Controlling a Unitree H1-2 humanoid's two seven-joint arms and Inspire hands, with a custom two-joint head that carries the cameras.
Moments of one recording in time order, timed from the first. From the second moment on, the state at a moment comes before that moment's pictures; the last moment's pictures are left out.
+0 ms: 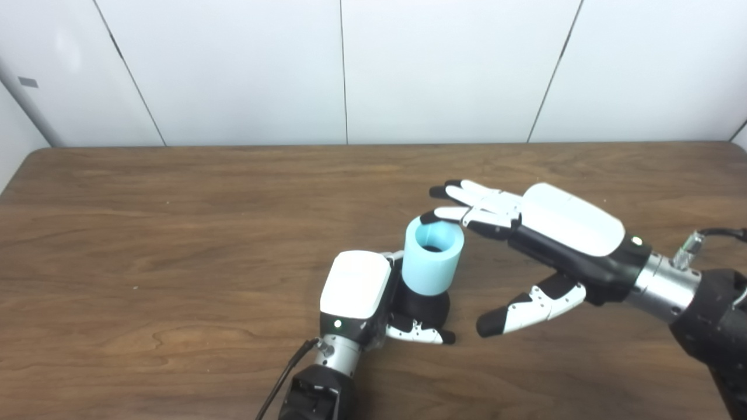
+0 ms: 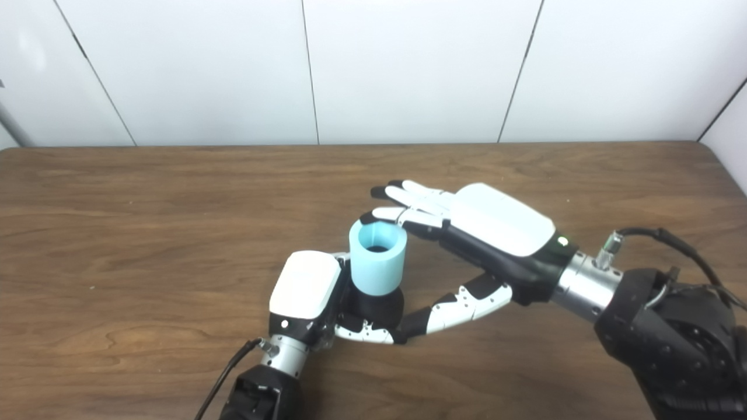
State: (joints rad) left arm -0.10 0.03 -0.59 -0.07 1.19 0.22 0.10; right arm -0.23 -0.56 0.10 -0.79 -0.41 0.13 0.73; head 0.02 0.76
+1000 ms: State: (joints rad) left arm -0.10 0.04 -0.59 -0.07 1.19 0.22 0.10; right arm -0.18 -0.53 0.16 -0.78 -0.52 0.07 0.71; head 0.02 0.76
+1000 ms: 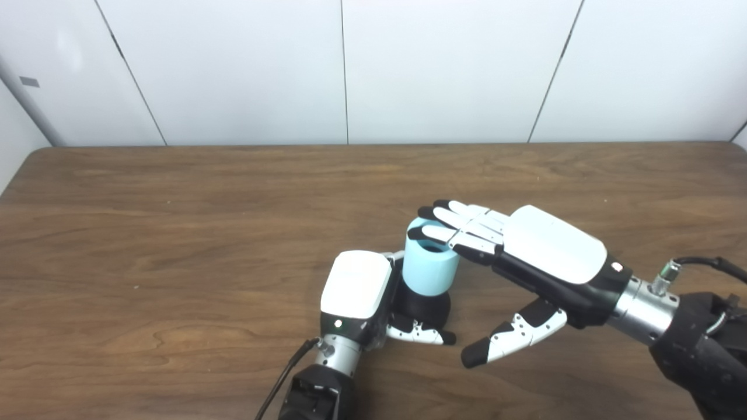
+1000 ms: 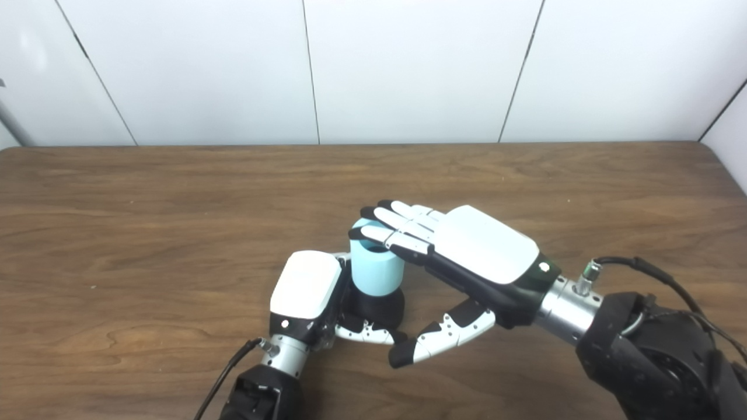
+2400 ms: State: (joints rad) left arm -0.11 0.04 -0.60 -0.08 1.20 0.22 0.07; right arm -0.11 -0.55 0.21 -0.73 -0.60 -0.02 0.60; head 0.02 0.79
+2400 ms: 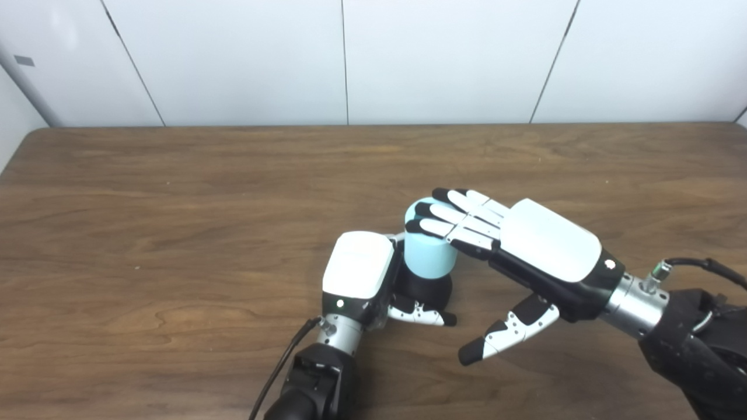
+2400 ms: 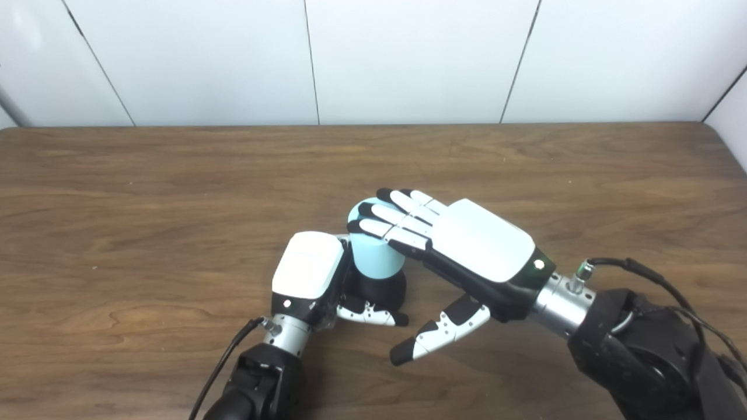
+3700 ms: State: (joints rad) left arm -0.10 0.03 -0.59 -0.09 1.22 0.22 0.04; right arm -0.06 -0.55 0.24 -0.70 -0.61 -0.01 0.53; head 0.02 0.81
